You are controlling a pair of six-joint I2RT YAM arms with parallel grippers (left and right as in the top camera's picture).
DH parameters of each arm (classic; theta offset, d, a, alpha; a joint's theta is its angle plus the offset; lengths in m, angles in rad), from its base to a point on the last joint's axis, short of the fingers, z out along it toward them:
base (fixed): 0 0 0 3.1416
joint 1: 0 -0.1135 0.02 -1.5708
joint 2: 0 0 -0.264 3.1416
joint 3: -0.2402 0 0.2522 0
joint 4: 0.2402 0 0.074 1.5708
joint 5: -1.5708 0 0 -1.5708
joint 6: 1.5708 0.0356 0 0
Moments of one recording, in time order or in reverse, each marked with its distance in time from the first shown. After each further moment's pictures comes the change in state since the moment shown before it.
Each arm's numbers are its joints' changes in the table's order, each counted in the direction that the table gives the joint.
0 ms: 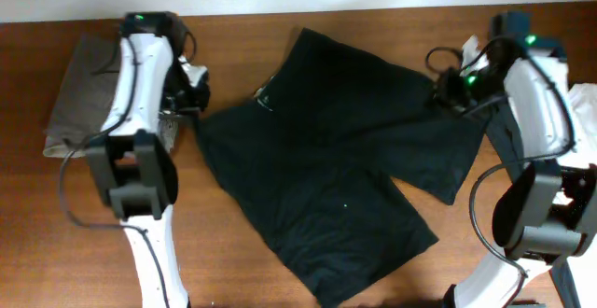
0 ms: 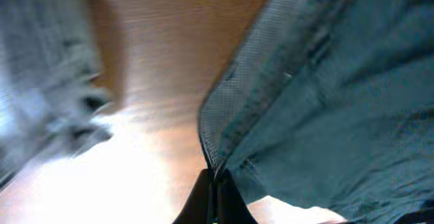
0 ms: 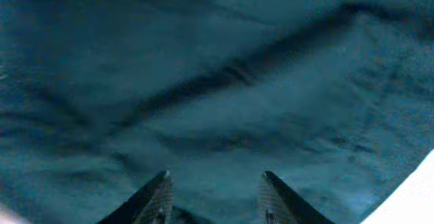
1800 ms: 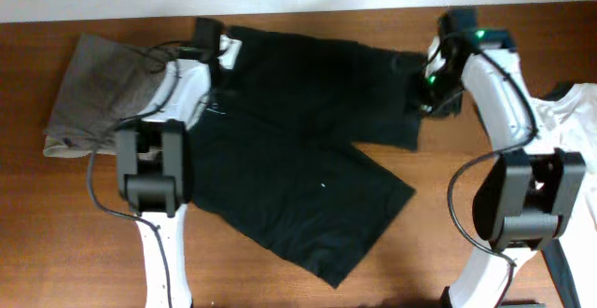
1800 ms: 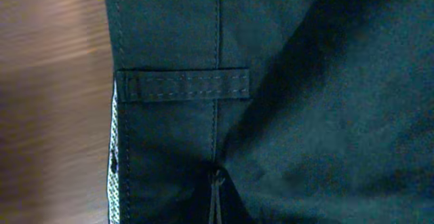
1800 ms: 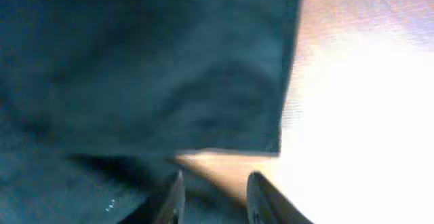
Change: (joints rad) left arm 0.093 -0.066 0.322 -0.986 0.034 0.034; right arm -0.170 -0.063 -0.026 -0.008 -0.140 0.105
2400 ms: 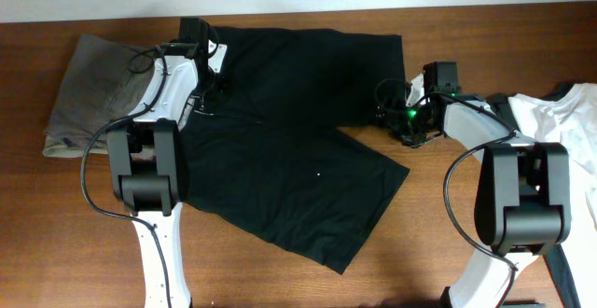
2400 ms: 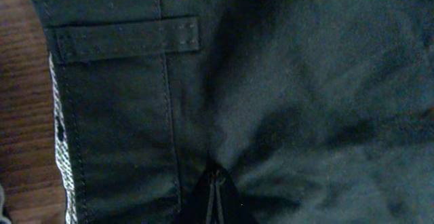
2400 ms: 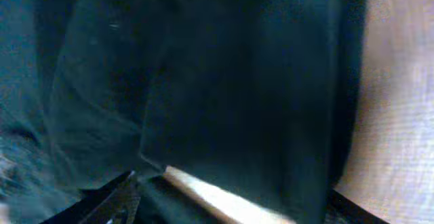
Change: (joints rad) left arm -0.024 -0.006 -0.039 0.143 -0.018 -0.011; right arm 0.000 0.026 0.478 -0.659 0.293 0.292
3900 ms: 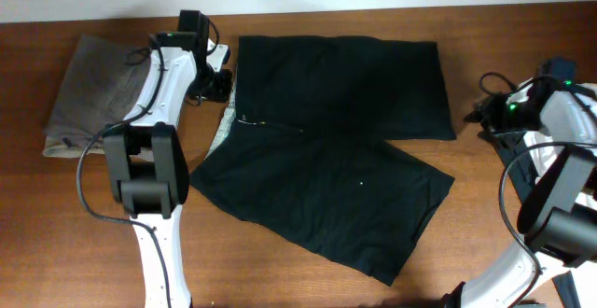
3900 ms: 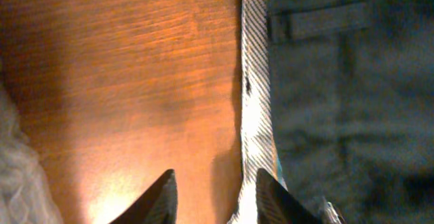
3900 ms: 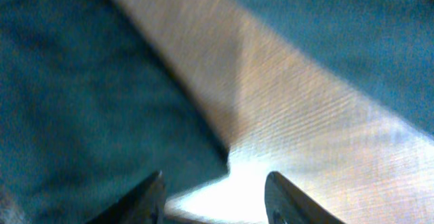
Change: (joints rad) left arm 0.006 0.045 -0.104 0.248 -0.017 -0.002; right arm 0.448 -0.011 -0.258 0.418 -0.066 -0.188
